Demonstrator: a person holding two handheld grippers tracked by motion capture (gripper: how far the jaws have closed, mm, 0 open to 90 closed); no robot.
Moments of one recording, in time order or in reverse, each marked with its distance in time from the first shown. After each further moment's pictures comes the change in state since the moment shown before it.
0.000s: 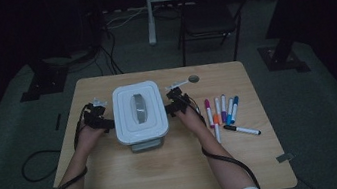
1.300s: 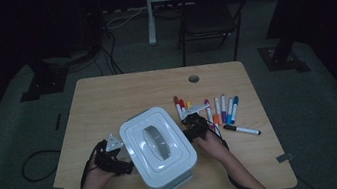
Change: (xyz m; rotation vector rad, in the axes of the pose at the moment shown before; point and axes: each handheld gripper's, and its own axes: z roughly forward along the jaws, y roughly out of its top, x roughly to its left) left arm -0.116 -0.073 -0.070 -0.007 -0.136 0.181; right arm 0.018 -0.085 -0.074 -0.026 0.171 -0.077
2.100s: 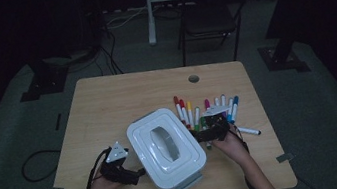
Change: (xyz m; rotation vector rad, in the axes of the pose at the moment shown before) left arm -0.030 -0.003 -0.007 -0.125 -0.159 0.016; right arm -0.026 -0.022 -0.056 -0.058 -0.142 -0.038
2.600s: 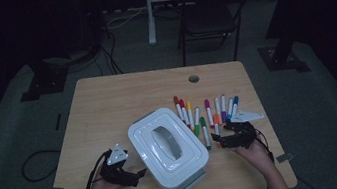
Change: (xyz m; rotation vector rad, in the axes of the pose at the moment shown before) left arm 0.002 -0.007 -0.004 0.066 0.045 -0.031; right arm -0.022 -0.045 -0.064 -0.077 -0.014 0.042
